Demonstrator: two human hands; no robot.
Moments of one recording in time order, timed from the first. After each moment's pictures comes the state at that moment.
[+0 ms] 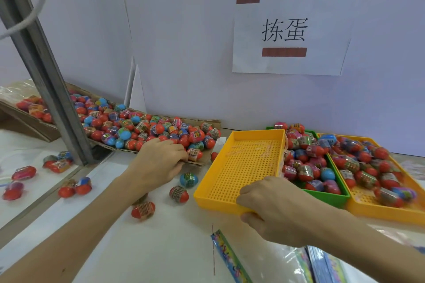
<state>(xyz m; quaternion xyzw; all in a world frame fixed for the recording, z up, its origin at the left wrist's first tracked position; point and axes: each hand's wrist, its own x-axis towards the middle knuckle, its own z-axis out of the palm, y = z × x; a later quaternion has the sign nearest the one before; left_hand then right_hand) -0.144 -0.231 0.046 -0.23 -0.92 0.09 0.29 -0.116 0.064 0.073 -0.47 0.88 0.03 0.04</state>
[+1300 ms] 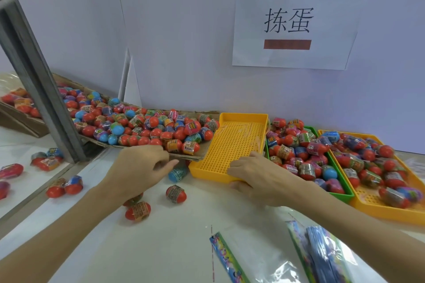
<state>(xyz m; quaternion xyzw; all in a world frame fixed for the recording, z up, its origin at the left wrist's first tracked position) -0.127 -0.250 0.033 -0.16 -0.95 -0.04 0.28 -0.190 0.045 0.040 -0.50 0.86 0.01 -0.04</state>
